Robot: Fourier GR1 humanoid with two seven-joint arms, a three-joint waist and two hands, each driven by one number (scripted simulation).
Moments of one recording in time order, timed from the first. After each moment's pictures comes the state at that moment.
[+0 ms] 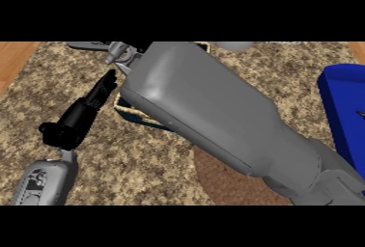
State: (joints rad) left arm -0.26 0.18 0.00 -1.51 -0.06 -0.21 0.01; right arm -1.49 -0.01 0.44 -1.02 0.86 -0.46 1.17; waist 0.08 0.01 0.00
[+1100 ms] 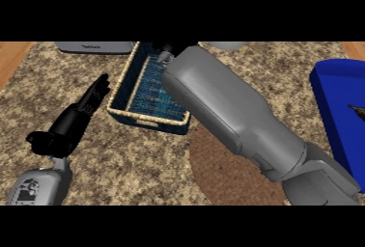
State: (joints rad) left arm -0.20 0.18 0.01 -1.56 -0.06 -0.21 0.02; right arm -1.40 -0.01 0.48 -0.71 0.84 -0.85 1.05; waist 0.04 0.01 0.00
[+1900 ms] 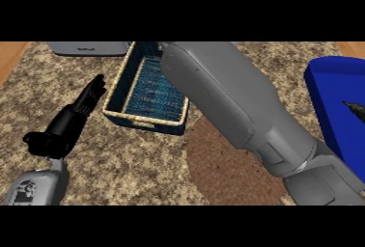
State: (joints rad) left arm -0.19 0.18 0.03 -1.57 -0.07 -0.20 0.02; right arm -1.45 -0.01 0.33 -0.72 0.72 -0.98 0.94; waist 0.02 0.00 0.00
